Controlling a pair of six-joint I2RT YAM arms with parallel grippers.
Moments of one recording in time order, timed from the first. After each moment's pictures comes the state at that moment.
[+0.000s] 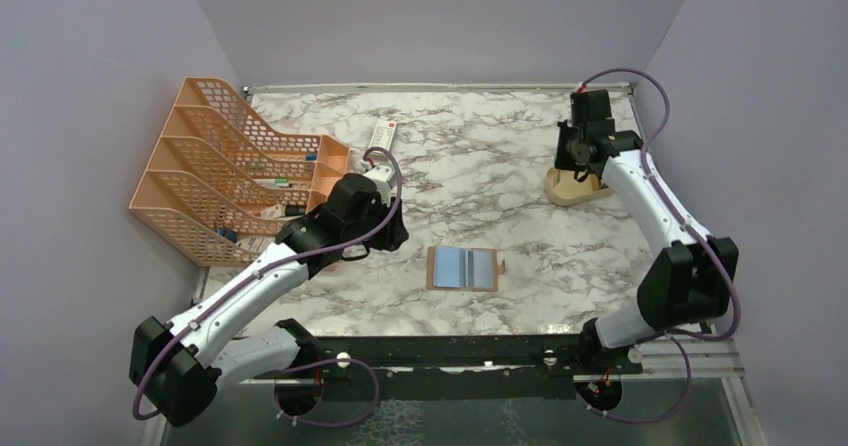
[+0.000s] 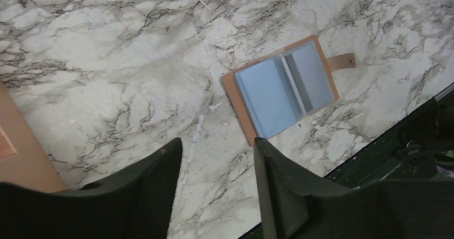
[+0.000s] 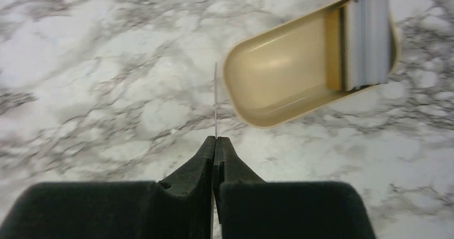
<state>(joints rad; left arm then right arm) -0.67 1.01 0.83 -0.50 0.07 -0.37 0.16 1.56 1.35 -0.68 0.26 0.22</state>
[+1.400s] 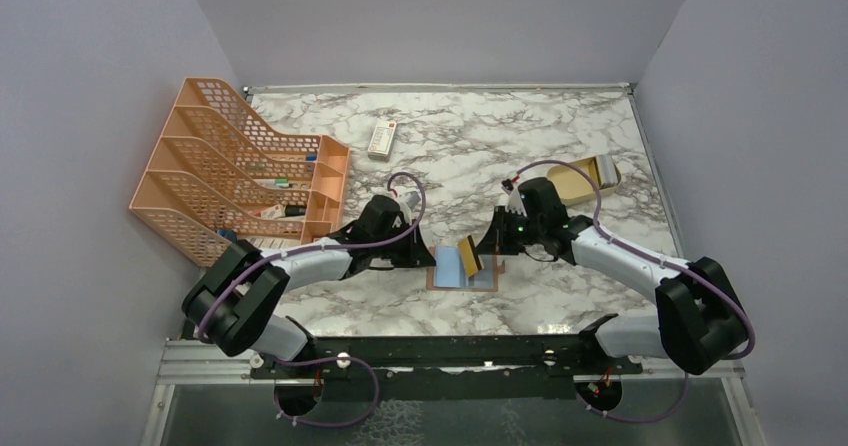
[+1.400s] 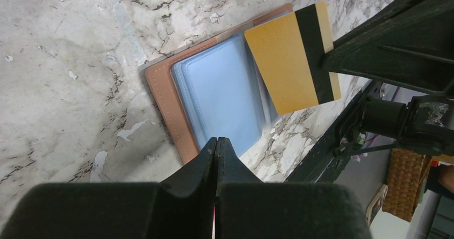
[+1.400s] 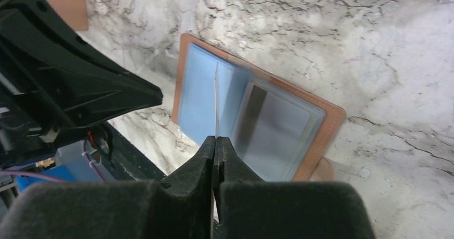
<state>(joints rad) -0.67 1.44 0.55 0.16 0.41 -0.71 0.51 1.31 0.64 -0.16 -0.41 0.58</state>
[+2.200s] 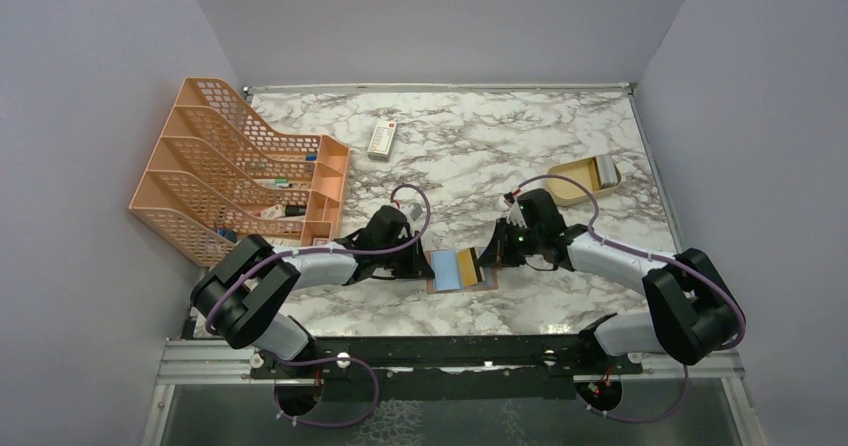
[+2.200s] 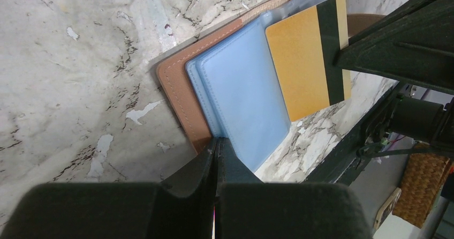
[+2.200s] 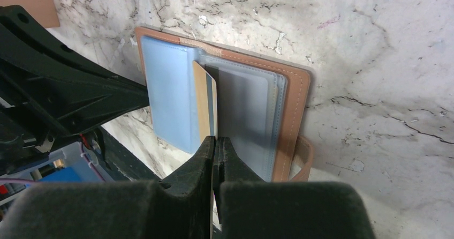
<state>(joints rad) -0.73 1.49 0.52 0.16 0.35 -0.74 0.51 1.36 0.55 -0.09 -0.42 0.64</state>
